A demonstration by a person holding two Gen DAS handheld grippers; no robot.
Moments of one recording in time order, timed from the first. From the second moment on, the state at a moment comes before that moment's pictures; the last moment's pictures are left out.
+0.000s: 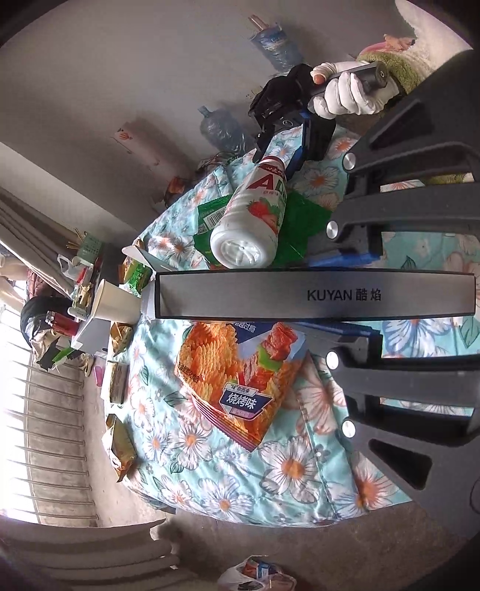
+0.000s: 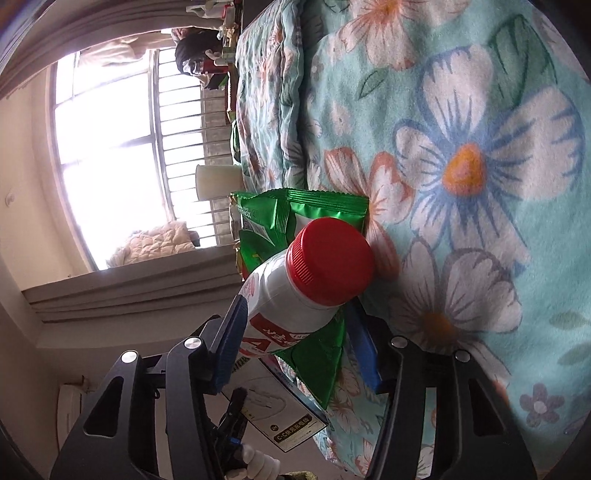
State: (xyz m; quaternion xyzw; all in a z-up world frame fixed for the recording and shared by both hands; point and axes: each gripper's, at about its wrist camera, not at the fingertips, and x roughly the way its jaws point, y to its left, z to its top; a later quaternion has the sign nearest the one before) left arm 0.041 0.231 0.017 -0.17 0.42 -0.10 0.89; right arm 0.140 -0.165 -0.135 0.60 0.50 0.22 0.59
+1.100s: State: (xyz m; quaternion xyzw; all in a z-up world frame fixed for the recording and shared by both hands) left arm 0.029 0.176 0.040 -0.16 0.39 -0.17 0.89; right arm 0.099 -0.275 -0.071 0.51 0.48 0.27 0.66
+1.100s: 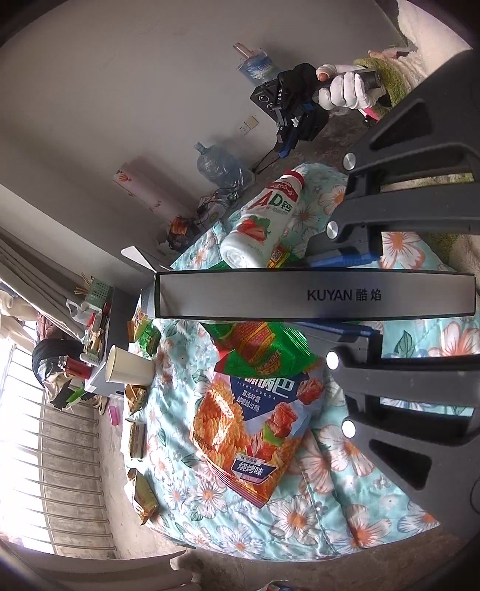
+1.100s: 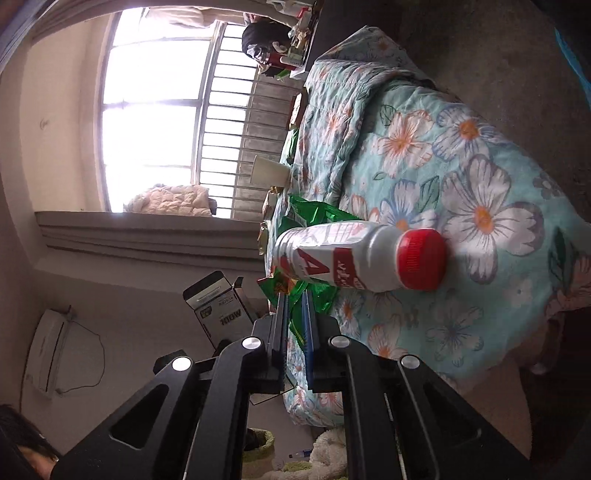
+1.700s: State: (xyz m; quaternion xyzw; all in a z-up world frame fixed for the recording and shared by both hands) left arm 0.034 0.186 0.023 -0.19 0.41 -0.17 0.88; right arm 0.121 -0.138 0.009 -0.05 0.43 0.30 0.85
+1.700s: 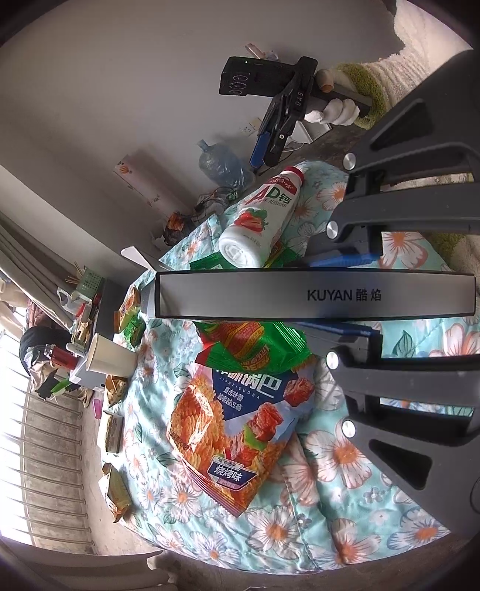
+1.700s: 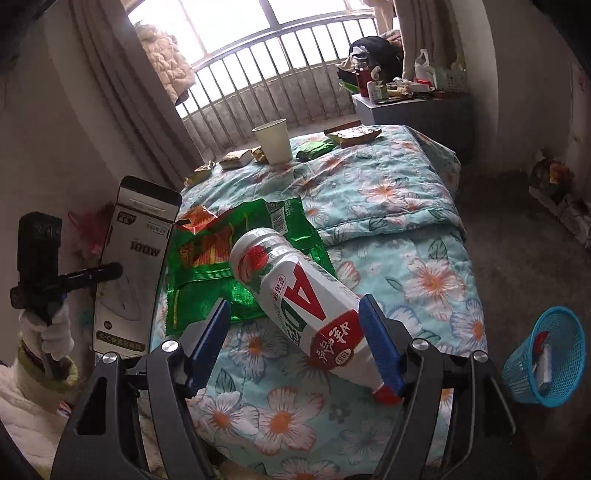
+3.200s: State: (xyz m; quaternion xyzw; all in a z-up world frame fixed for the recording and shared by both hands) left arm 0.031 0.142 0.076 -0.18 0.33 -0.20 0.91; right arm 0.094 -0.250 -0.015 0.35 0.41 0.24 0.81
